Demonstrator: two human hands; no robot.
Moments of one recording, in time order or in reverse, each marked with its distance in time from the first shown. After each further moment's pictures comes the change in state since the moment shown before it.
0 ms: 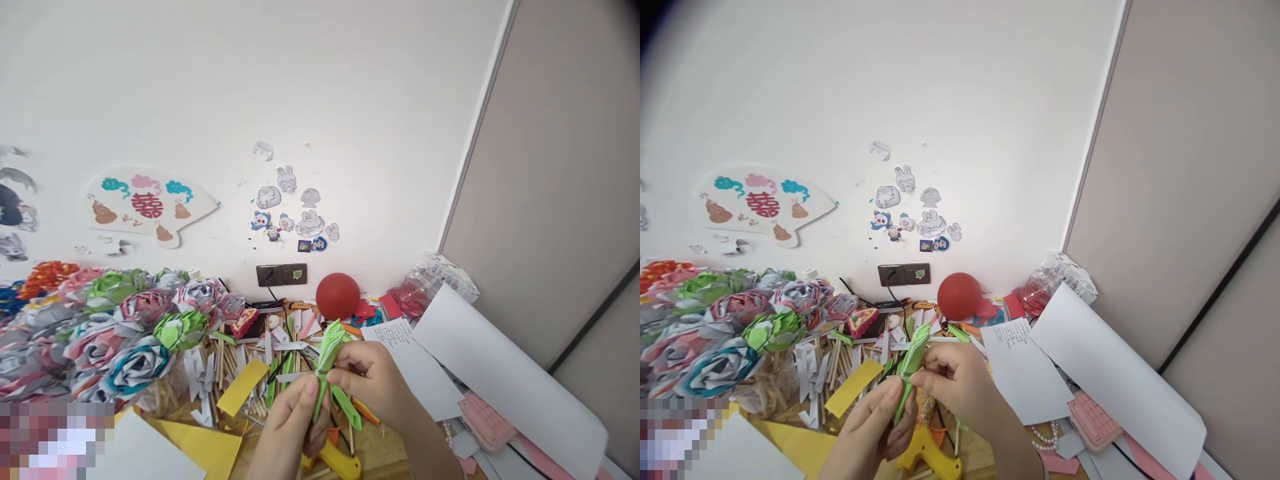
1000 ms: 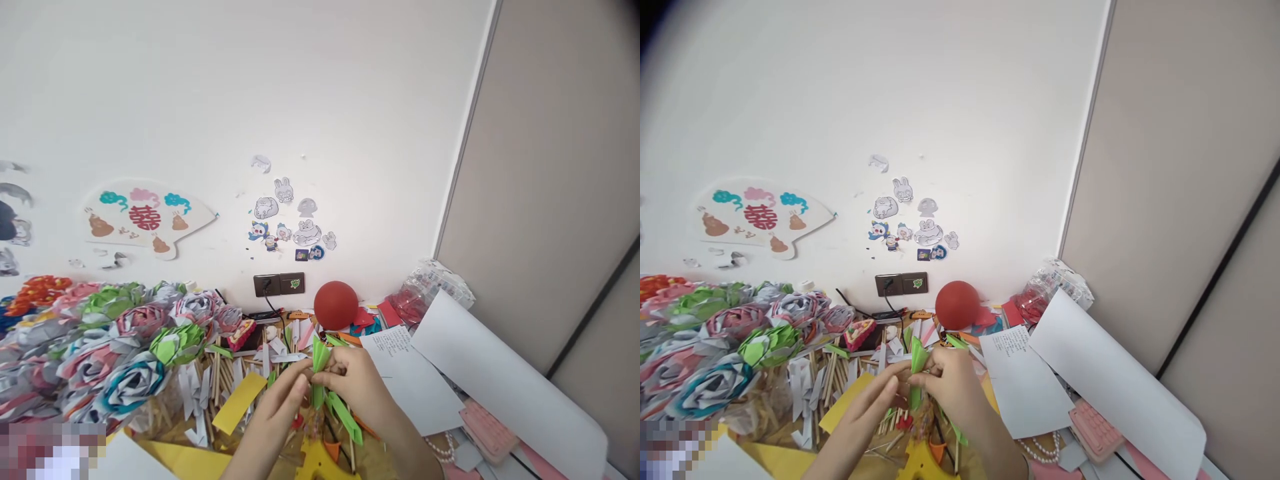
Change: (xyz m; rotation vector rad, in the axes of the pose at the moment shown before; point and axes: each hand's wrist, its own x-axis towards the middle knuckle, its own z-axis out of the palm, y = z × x) left_hand 0.023 0.006 -0.040 0.496 0.175 0.114; right_hand 0.017 0.027 0.013 -0.207 0.152 0.162
